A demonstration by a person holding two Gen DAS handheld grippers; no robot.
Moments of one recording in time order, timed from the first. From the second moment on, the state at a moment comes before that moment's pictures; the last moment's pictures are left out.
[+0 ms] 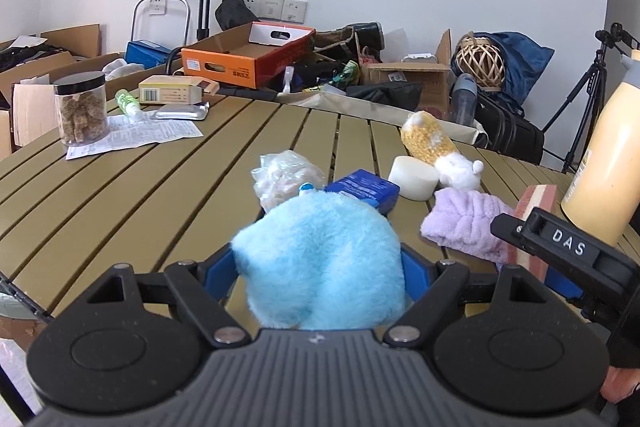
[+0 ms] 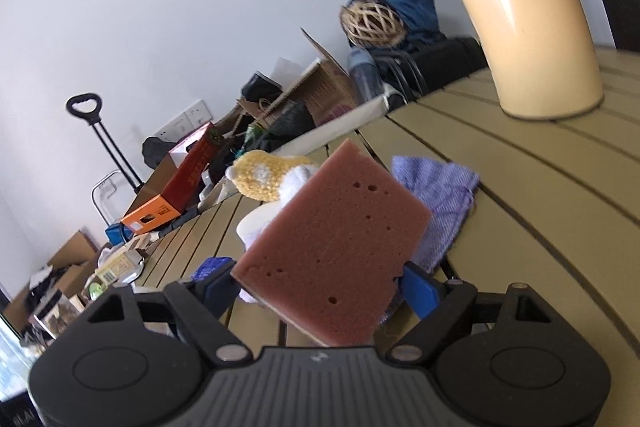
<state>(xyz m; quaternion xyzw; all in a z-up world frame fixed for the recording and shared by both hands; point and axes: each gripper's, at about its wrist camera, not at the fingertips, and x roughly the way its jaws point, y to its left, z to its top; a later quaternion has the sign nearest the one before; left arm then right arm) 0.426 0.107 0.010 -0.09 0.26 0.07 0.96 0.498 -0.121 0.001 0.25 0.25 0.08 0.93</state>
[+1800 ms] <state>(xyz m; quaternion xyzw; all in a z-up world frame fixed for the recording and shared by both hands) 0.283 0.094 -0.009 -0.07 0.22 0.05 0.97 0.302 -0.139 0.011 0.06 0.20 0.17 0.96</state>
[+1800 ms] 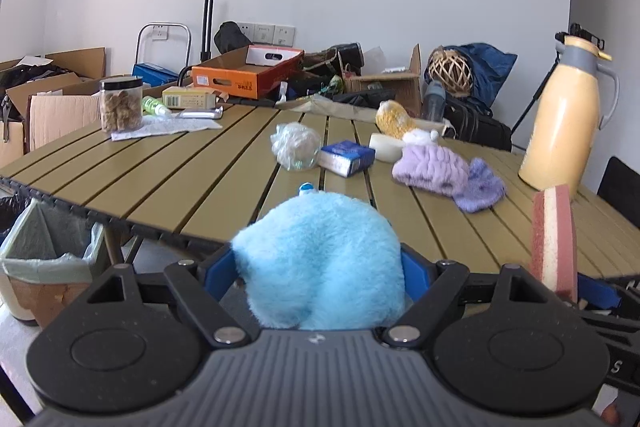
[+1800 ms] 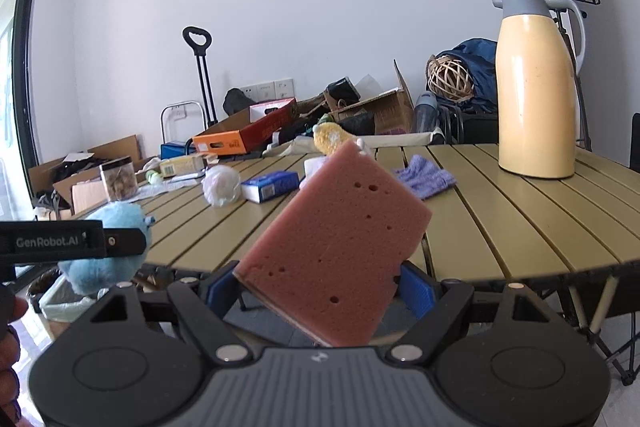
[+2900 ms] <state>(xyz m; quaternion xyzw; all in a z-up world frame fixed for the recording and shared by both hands) 0.221 0.085 -0.094 -0.02 0.33 0.04 0.94 0.244 -0.154 -0.060 0.01 0.33 0.16 0.93</state>
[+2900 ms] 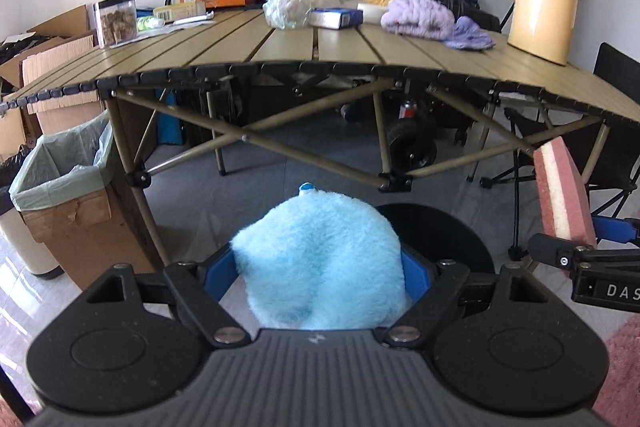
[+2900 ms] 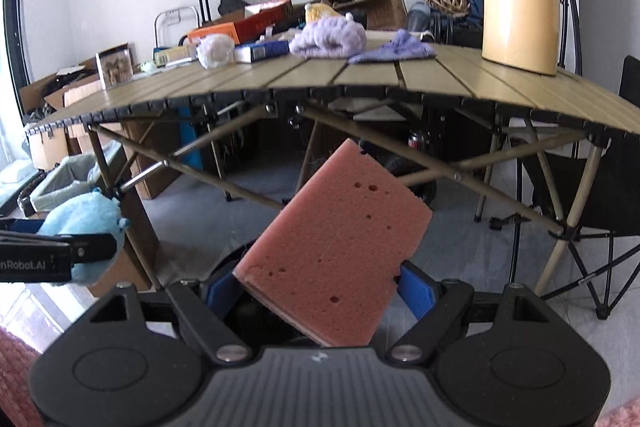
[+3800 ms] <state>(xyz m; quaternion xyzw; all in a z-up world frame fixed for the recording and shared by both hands) 0.259 0.070 -0.128 -0.01 0.43 0.03 0.90 0.269 -0.200 -0.088 0.08 0.38 0.08 0.92</state>
